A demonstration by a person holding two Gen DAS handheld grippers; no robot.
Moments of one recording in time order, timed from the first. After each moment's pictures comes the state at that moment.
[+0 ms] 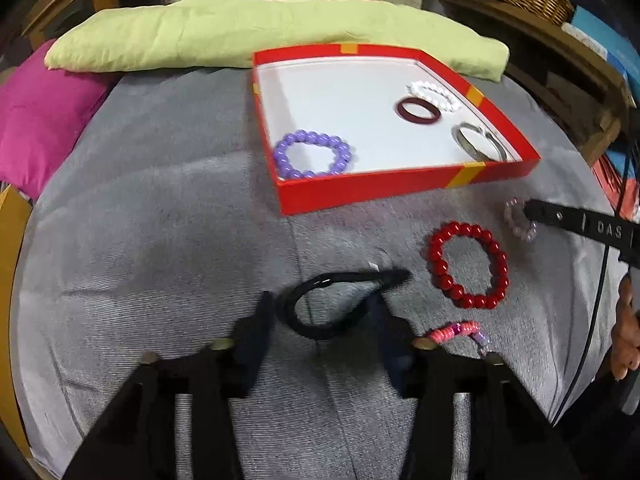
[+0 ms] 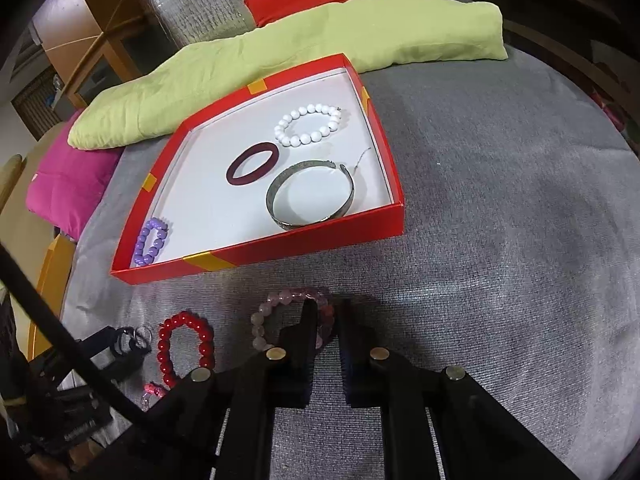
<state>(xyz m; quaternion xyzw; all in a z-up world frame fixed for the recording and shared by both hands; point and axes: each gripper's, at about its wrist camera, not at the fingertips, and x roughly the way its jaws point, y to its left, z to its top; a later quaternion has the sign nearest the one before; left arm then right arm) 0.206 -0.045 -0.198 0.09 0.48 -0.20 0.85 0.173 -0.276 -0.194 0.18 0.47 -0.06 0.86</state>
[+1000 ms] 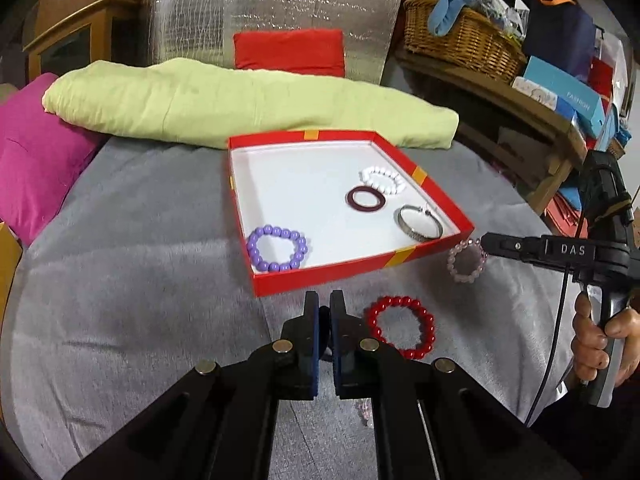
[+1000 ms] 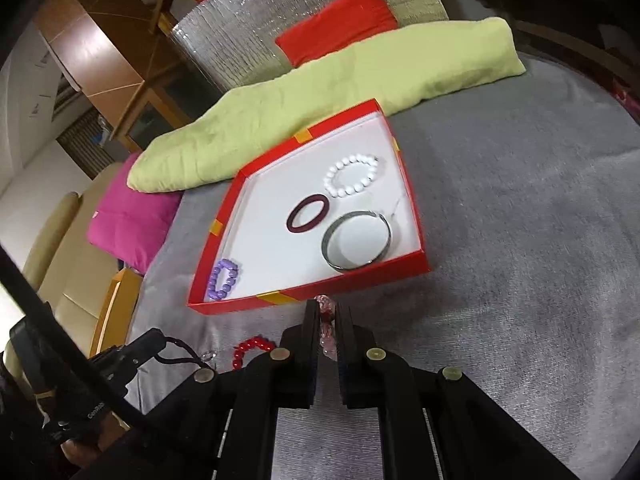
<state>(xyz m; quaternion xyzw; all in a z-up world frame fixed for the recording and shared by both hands) 0.191 -0.040 -0.146 0.03 0.37 -0.28 0.88 0.153 -0.288 -0.159 0.25 0.40 0.02 0.88</state>
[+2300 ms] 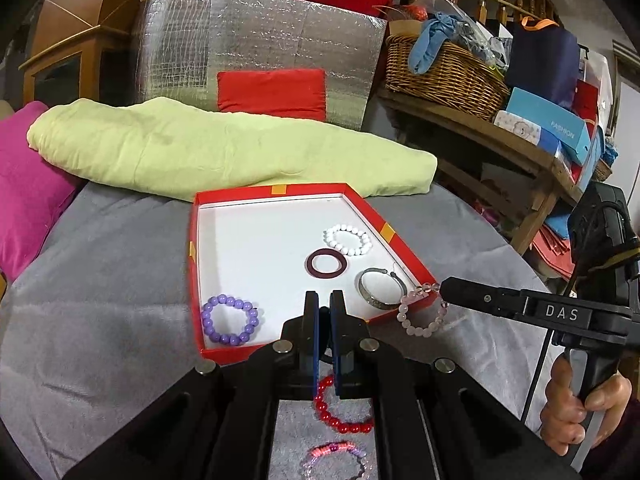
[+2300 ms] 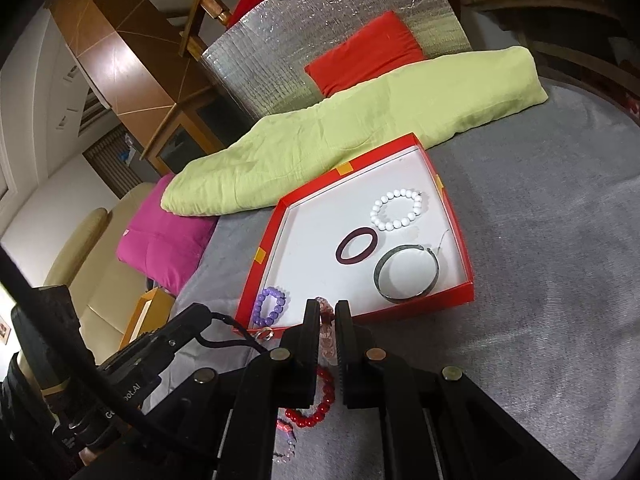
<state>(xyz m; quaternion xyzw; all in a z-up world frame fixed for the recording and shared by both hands) 0.195 -0.082 -0.119 0.01 0.31 -0.31 0.90 0.151 -0.273 -0.137 0.27 0.34 0.05 0.90</state>
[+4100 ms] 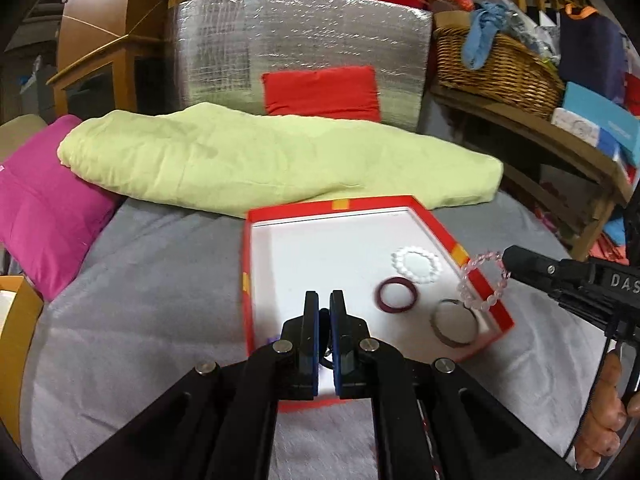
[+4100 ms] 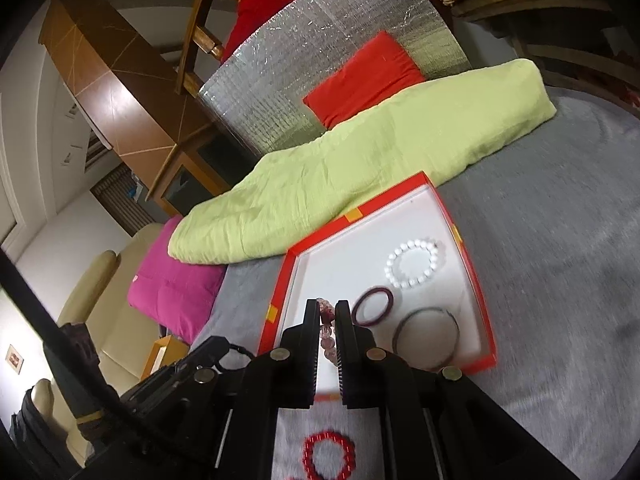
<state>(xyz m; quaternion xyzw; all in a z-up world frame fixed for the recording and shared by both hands) 0.248 -0.089 -0.114 0.04 0.32 -0.20 0.92 0.200 -0.289 -0.122 0.32 0.28 0.05 0.90</state>
